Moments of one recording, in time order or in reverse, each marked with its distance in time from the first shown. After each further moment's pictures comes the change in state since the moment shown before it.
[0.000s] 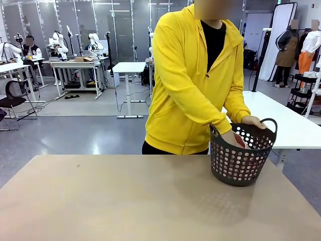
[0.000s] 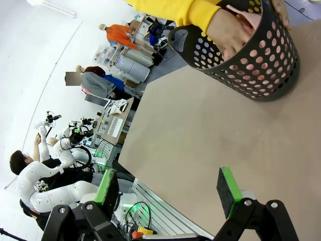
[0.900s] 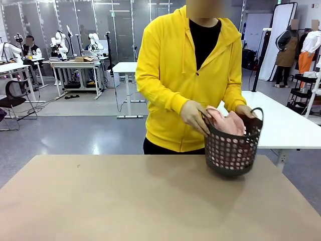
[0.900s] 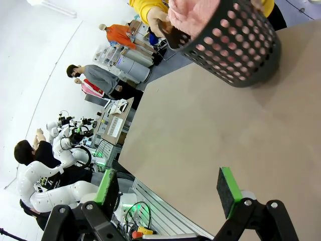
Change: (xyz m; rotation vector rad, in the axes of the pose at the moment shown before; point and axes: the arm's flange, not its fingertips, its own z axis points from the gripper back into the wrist) left arm 0.000 0.000 0.000 0.000 0.000 0.000; right arm 0.000 0.000 0.000 0.000 0.000 0.000
